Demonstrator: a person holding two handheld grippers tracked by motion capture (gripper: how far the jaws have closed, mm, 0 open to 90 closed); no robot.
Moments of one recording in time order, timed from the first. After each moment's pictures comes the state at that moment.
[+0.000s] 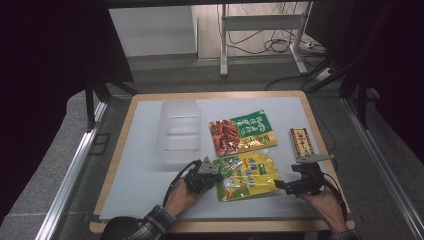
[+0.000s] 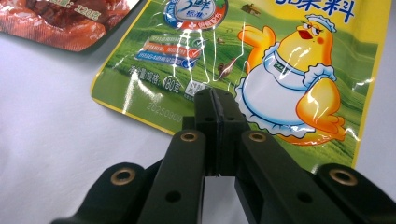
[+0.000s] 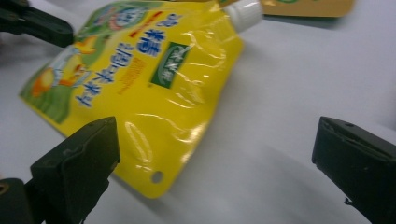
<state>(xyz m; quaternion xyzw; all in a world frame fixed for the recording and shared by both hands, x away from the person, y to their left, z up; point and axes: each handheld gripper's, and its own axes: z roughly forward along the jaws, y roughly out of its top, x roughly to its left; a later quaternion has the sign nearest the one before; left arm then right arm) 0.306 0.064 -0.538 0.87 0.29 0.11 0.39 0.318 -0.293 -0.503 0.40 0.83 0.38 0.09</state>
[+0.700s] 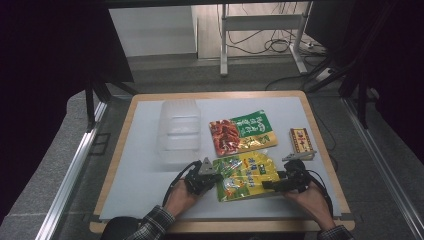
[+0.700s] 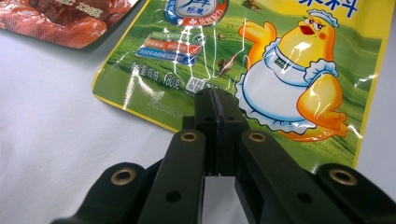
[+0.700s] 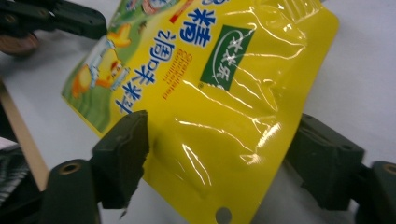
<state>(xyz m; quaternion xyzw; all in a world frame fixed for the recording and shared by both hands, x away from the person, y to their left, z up) 0.304 0.064 -0.539 0.87 0.29 0.11 0.38 0.329 -0.262 -0.512 0.41 0.84 0.36 -0.01</state>
